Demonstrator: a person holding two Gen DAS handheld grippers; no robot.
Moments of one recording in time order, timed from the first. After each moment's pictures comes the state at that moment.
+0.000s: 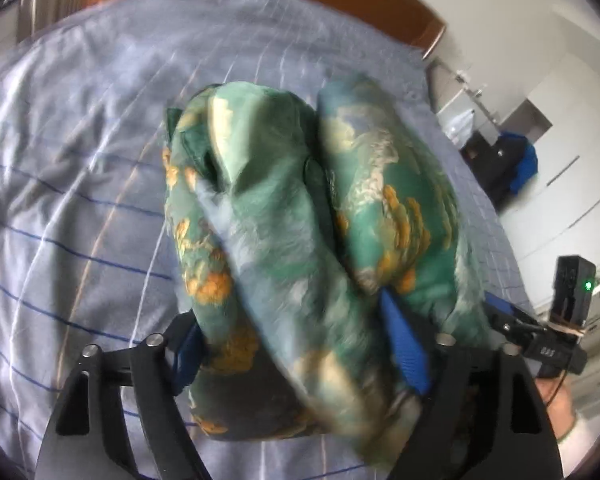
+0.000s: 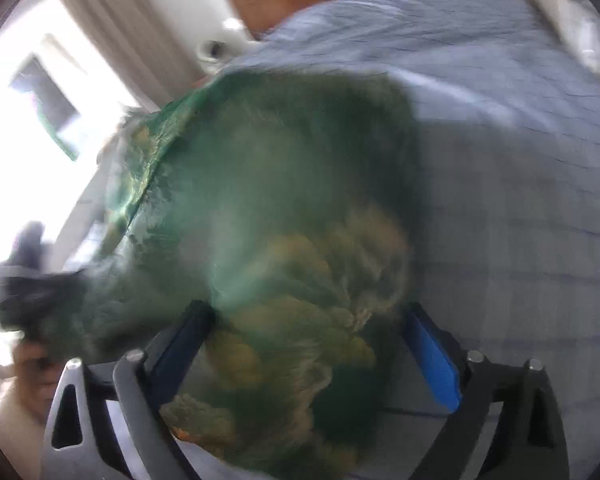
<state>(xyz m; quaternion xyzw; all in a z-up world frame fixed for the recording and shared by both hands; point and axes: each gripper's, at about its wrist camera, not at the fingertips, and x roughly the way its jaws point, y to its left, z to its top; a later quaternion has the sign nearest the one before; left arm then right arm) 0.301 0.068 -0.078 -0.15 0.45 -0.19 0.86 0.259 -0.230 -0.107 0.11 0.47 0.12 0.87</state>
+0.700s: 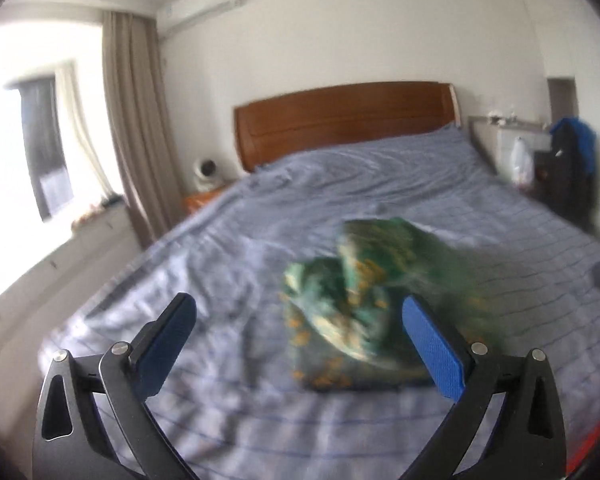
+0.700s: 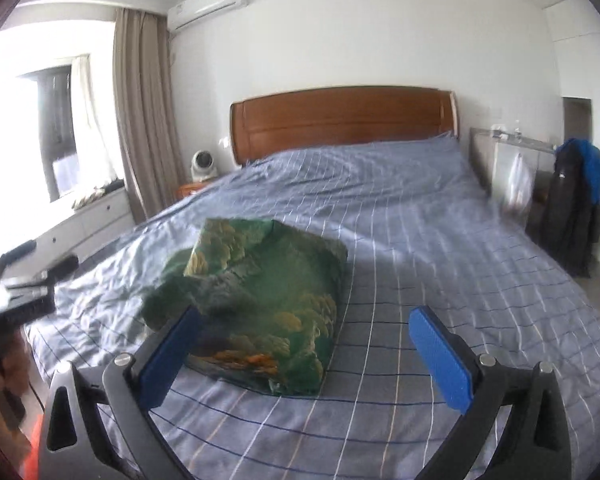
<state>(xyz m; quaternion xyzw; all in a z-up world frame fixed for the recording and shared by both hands) 0.089 0.029 0.056 0.05 0.21 -0.01 0.98 0.044 -0.221 0.038 0.03 0.22 0.03 0.97</state>
